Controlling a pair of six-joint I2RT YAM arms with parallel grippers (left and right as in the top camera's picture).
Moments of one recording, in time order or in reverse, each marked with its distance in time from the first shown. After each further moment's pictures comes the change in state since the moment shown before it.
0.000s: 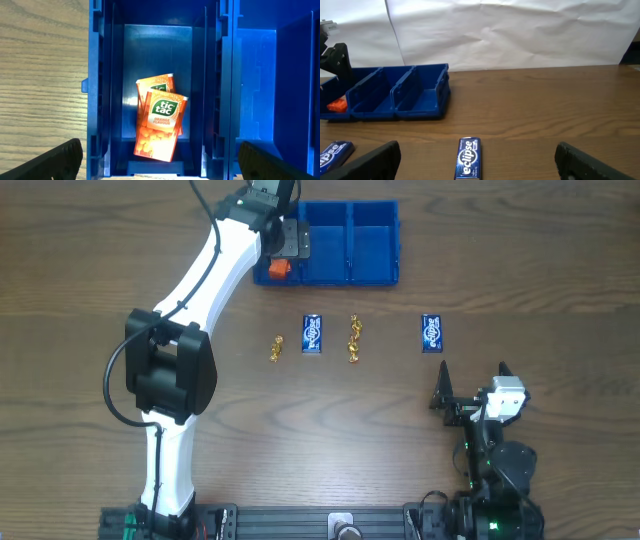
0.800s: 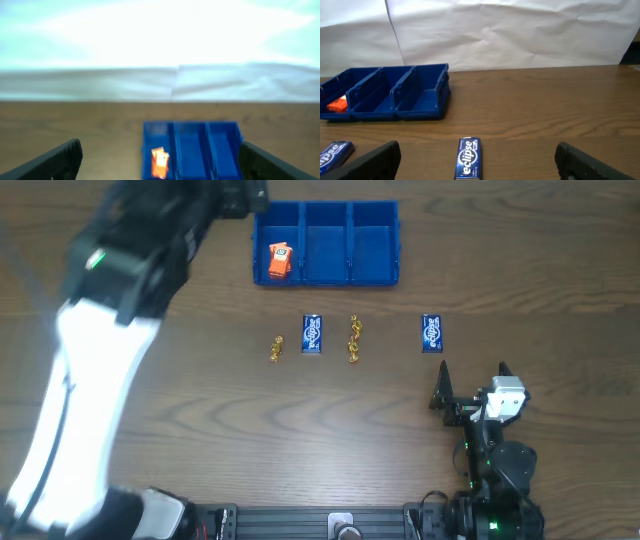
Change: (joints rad) left arm -0.039 -0.689 -0.004 0.015 -0.146 0.126; right arm 0.000 0.000 0.000 0.000 0.000 0.000
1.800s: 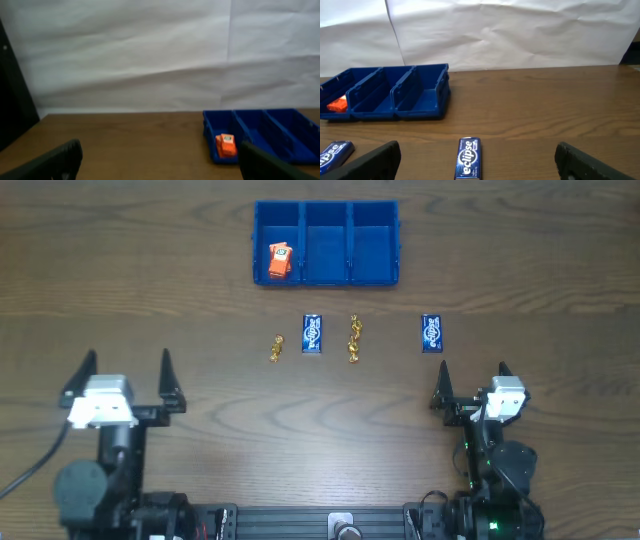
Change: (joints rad) left arm 0.361 -1.411 -1.582 0.626 0.219 0.262; right arm 0.000 0.000 0.000 0.000 0.000 0.000
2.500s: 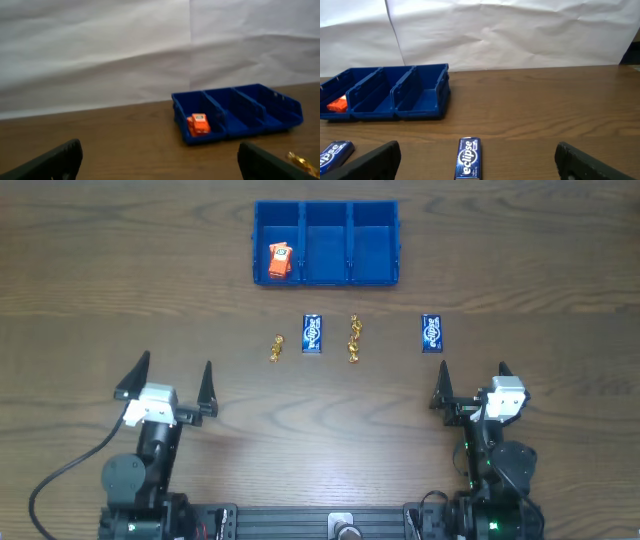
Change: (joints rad) left arm 0.002 -0.147 -0.436 0.330 0.187 0.000; right arm 0.000 0.000 0.000 0.000 0.000 0.000
